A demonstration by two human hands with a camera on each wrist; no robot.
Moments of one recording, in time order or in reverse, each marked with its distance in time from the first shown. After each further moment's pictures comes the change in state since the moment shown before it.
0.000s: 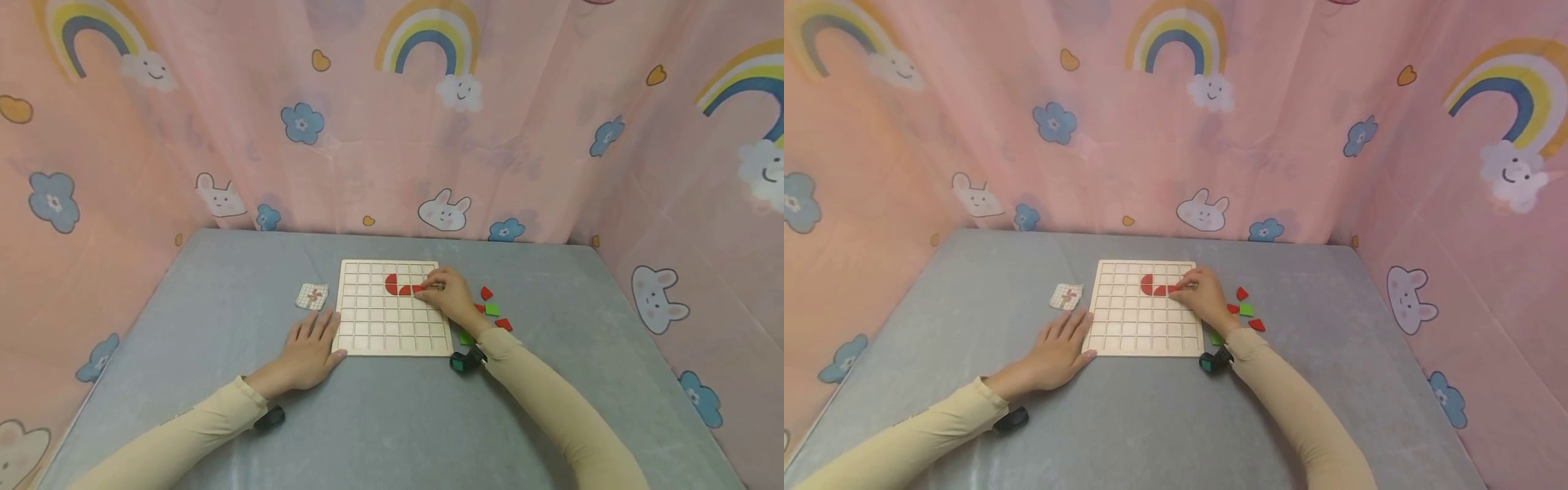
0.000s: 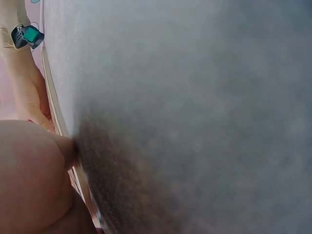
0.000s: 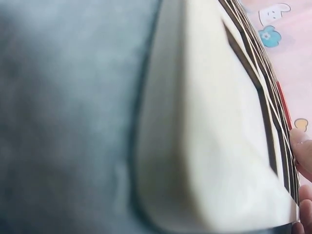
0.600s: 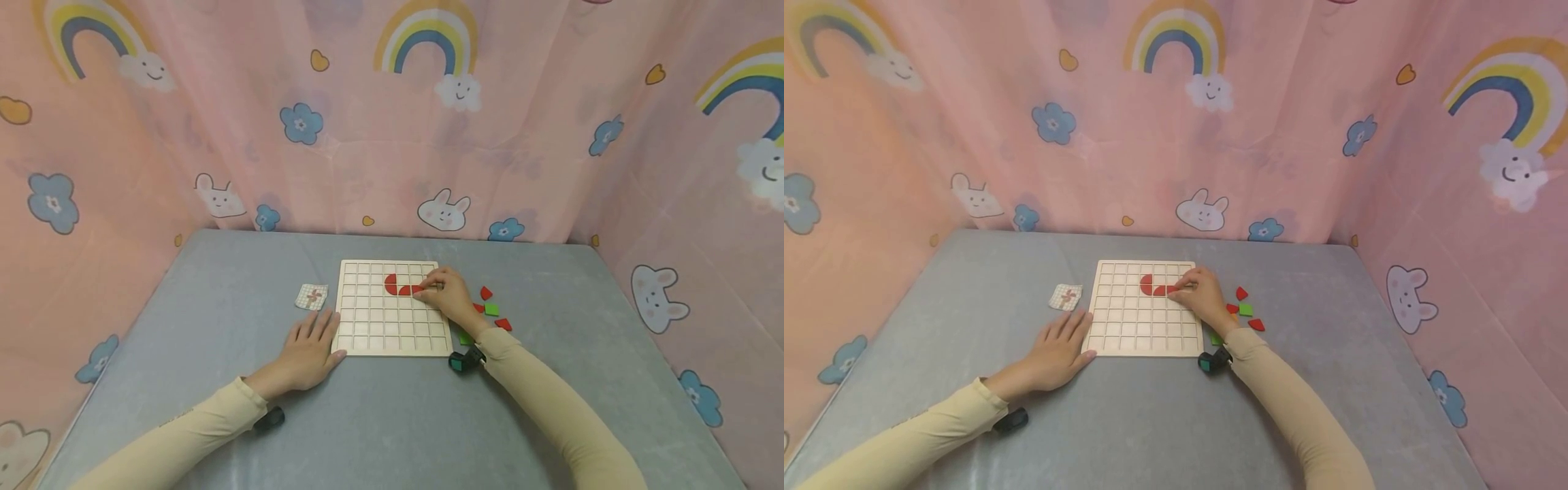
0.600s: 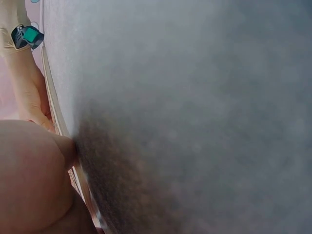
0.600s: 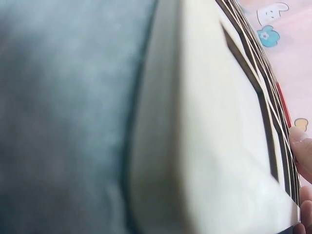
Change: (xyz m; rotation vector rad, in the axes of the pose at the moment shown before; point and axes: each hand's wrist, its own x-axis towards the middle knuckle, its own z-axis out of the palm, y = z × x) left_hand -0.001 0.004 -0.004 0.026 -0.021 -0.015; right_hand 0.000 0.001 0.002 0.040 -0.004 0.033
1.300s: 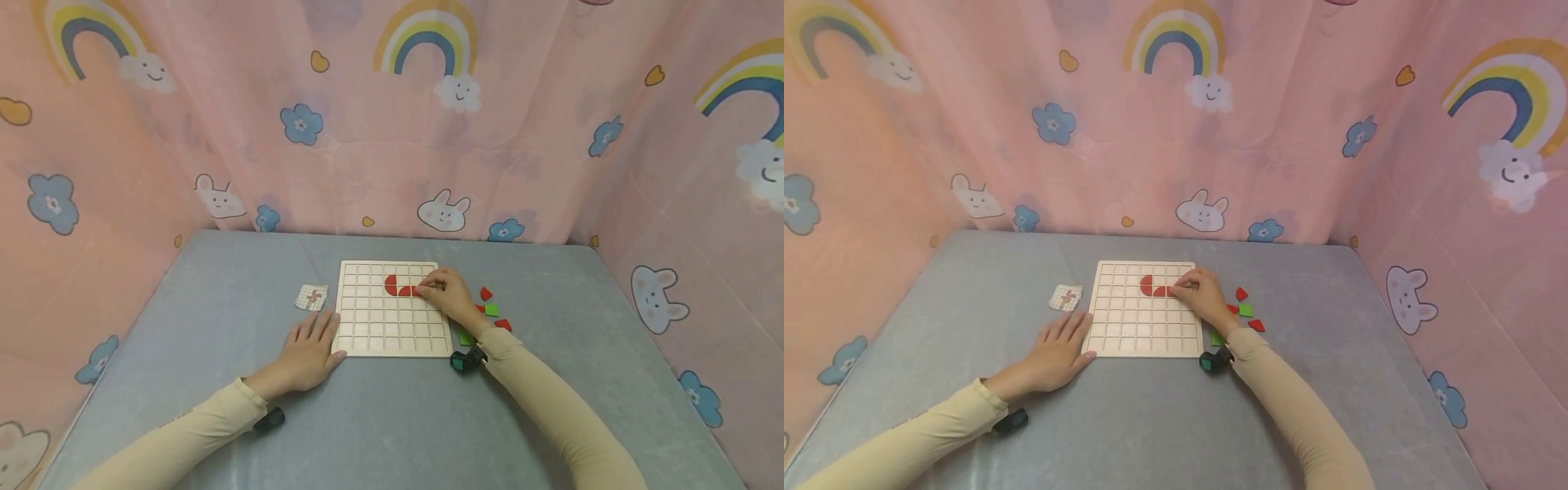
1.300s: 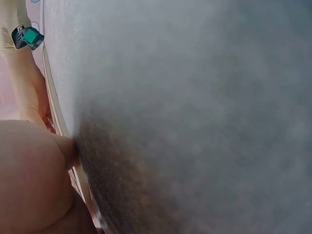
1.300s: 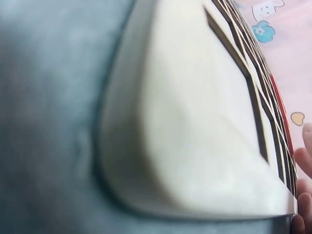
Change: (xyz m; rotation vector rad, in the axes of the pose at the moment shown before) left_hand 0.001 0.000 0.000 0.006 -0.003 -0.003; right_hand 0.001 0.002 -0.003 -0.003 -0.022 -0.028
